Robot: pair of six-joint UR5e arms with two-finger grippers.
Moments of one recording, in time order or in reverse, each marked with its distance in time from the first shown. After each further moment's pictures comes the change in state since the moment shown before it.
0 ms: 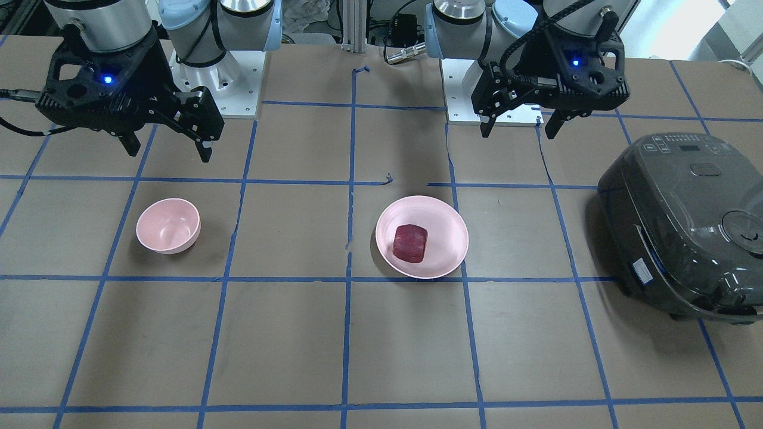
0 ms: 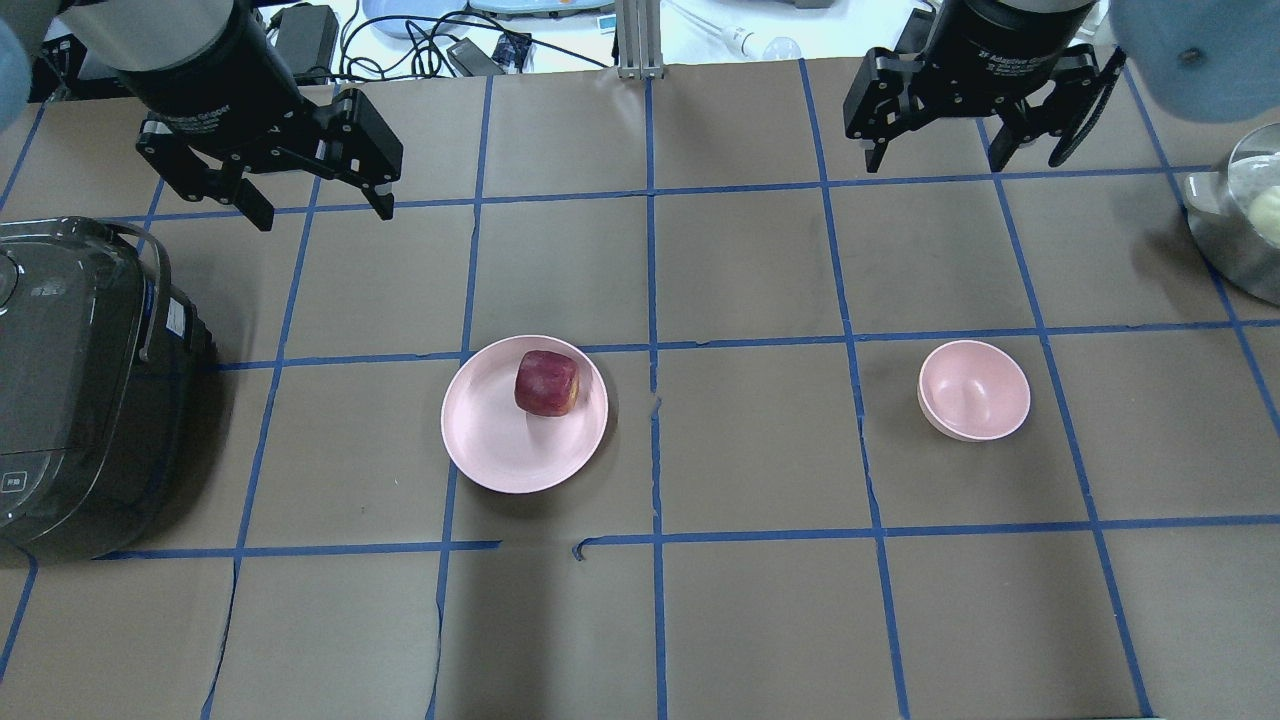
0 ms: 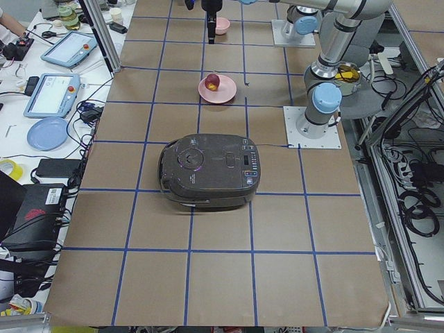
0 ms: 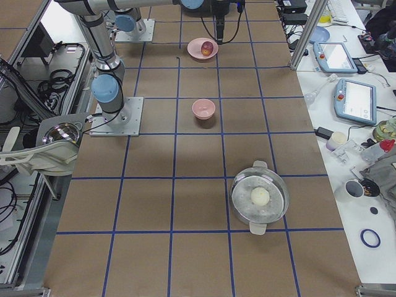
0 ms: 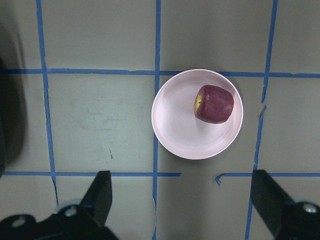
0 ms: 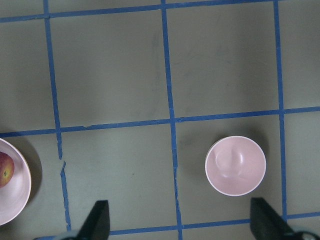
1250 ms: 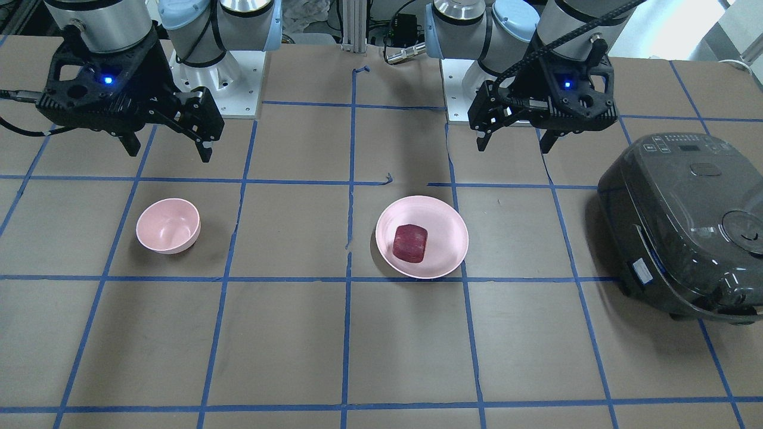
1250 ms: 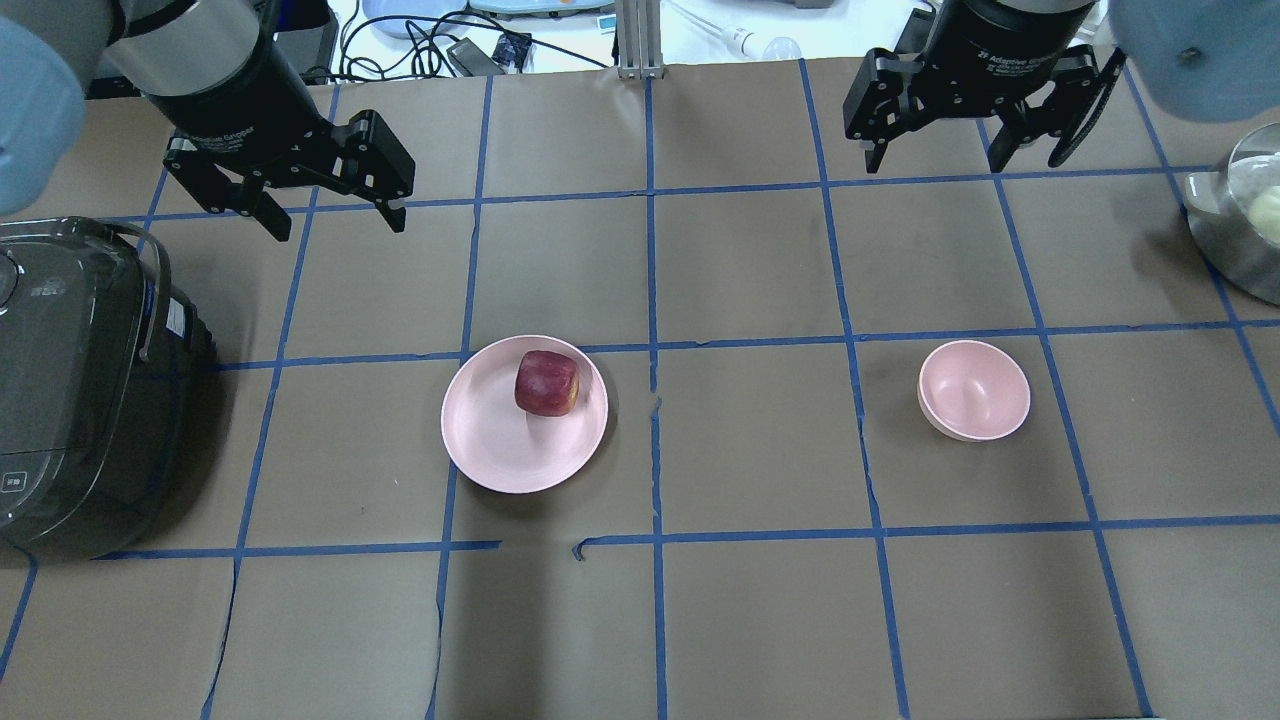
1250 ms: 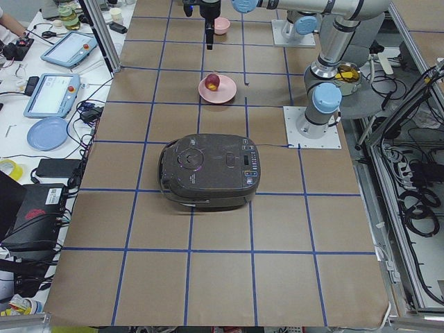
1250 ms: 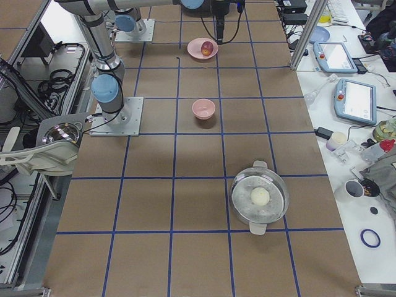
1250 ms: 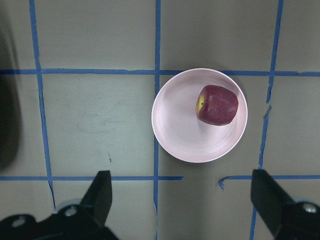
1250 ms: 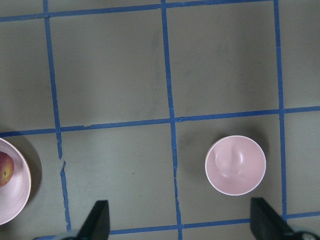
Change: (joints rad) left arm -0.002 -0.006 -0.057 0.062 -0.001 0.019; right arm 0.000 0.000 0.000 0.002 0.000 0.000
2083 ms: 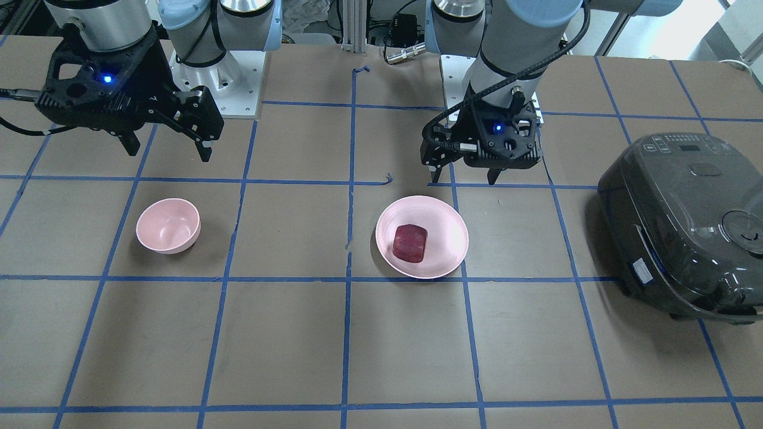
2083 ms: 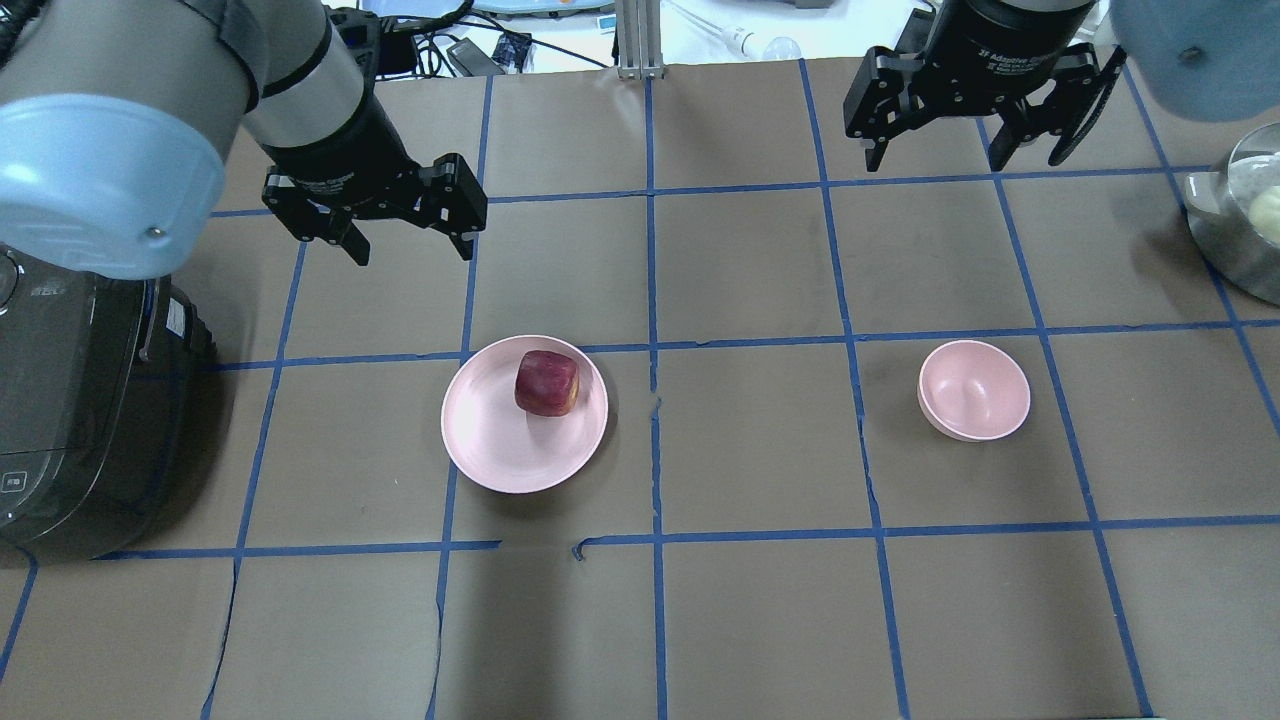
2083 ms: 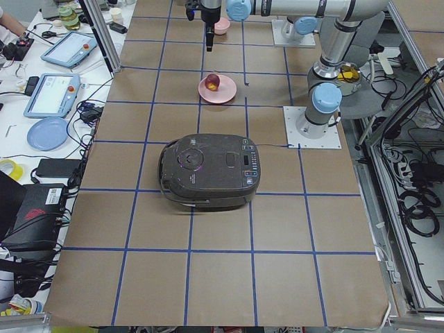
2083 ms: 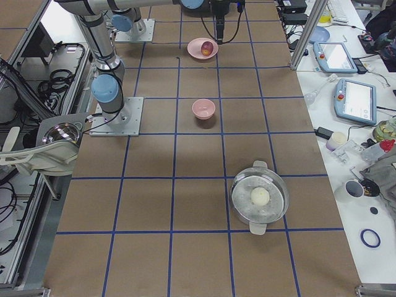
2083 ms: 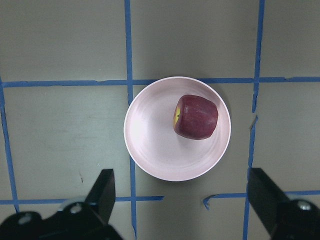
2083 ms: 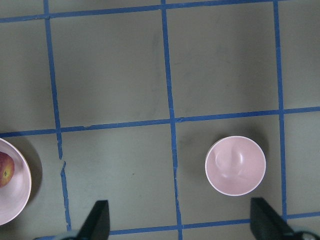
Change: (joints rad) left arm -0.104 -0.046 -0.177 0.253 -0.002 -0.112; right arm 0.000 0.000 -0.001 0.000 0.000 0.000
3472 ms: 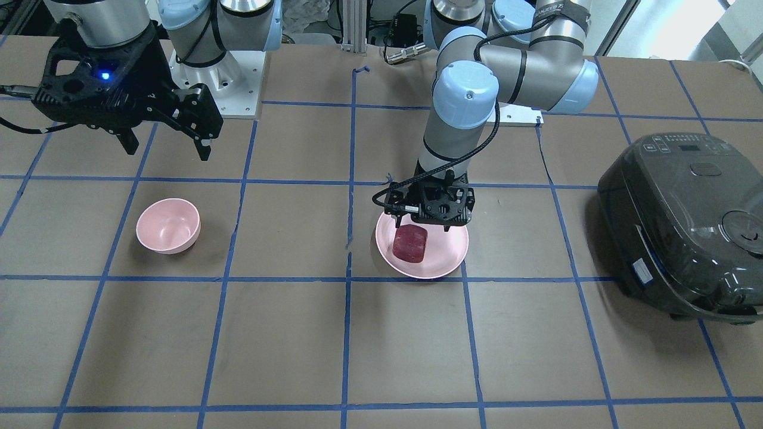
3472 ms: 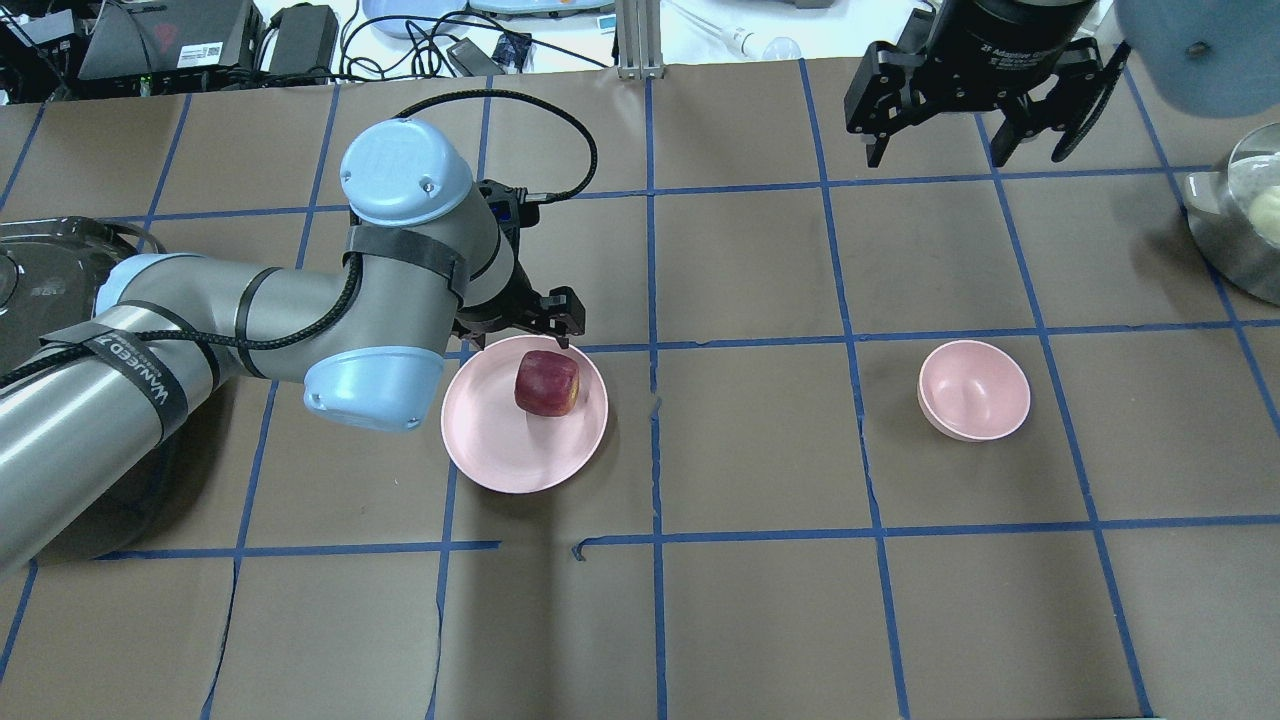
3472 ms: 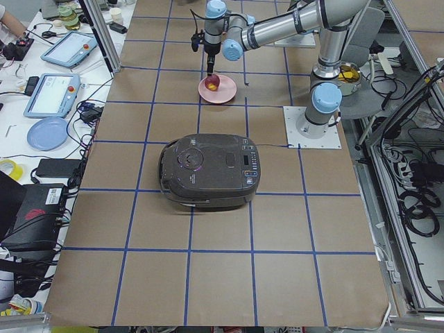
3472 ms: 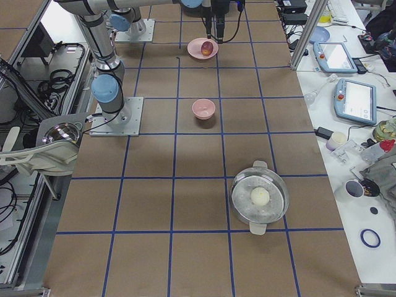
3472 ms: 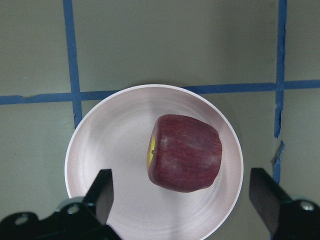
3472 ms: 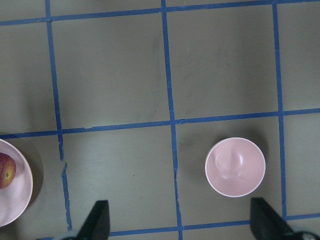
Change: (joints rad) left arm -0.080 -0.139 -0.228 0.406 0.002 -0.014; right arm 0.000 -0.002 -0.007 -0.001 0.001 0.000
